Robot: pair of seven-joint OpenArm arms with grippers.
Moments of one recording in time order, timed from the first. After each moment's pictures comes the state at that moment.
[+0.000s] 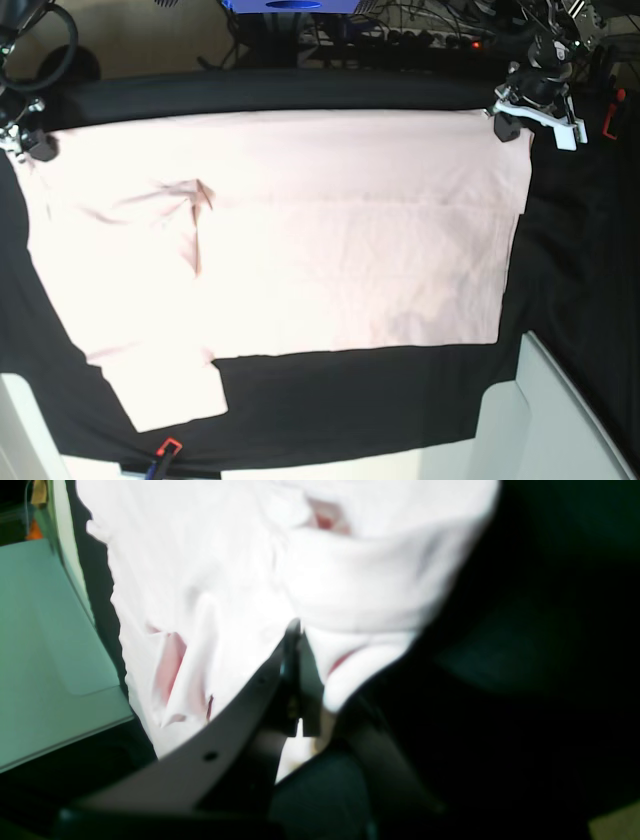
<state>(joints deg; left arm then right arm) 24.3 -2.3 -39.6 84.1 -29.4 -25.9 33.5 -9.7 14.0 49.7 55.3 55.8 23.4 -54.2</state>
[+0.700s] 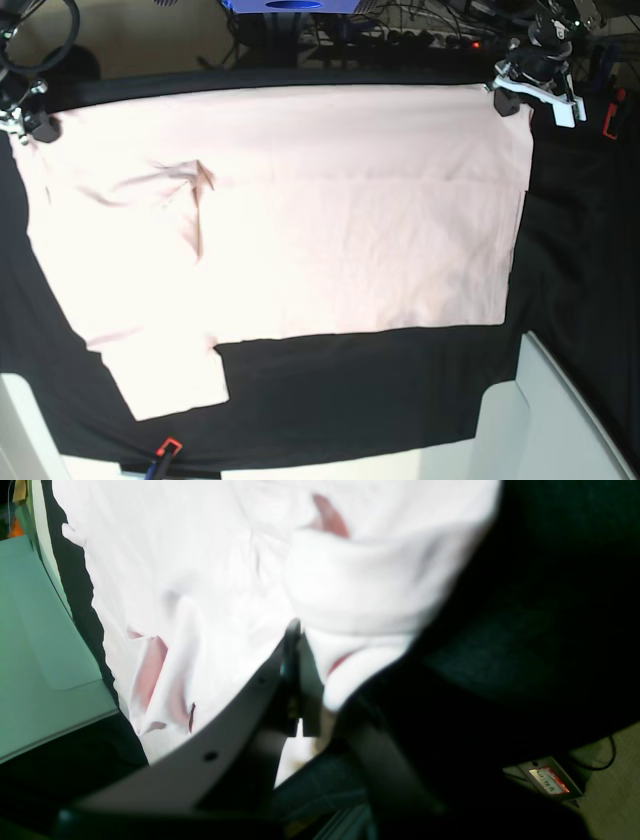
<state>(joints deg) 28.5 -2.6 -39.6 84.0 -29.5 -25.9 33.4 -12.5 13.9 49.7 55.3 56.0 23.8 -54.2</state>
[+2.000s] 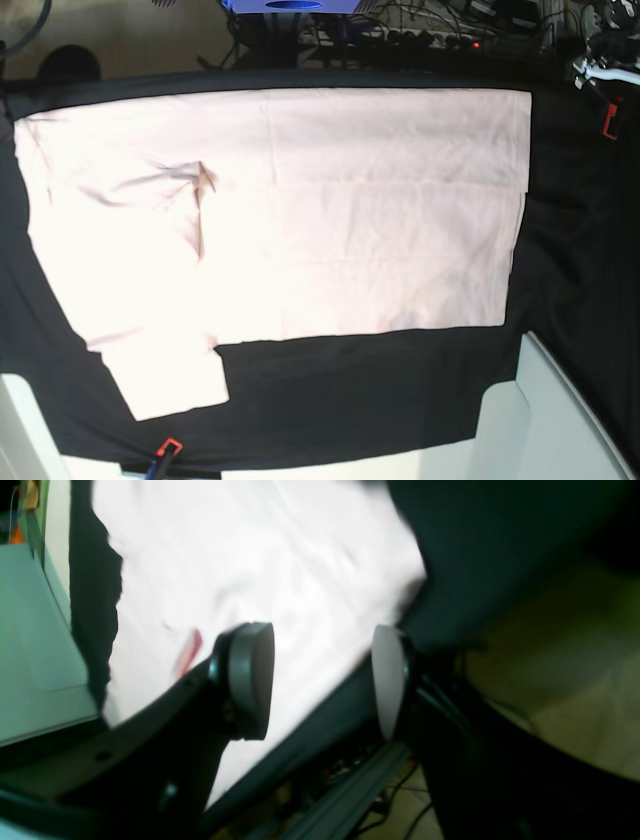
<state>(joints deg) 32.1 -5.8 -57.0 94.3 -29.3 -25.7 33.3 -16.3 8.7 65.1 82.8 55.0 22.0 -72.0</state>
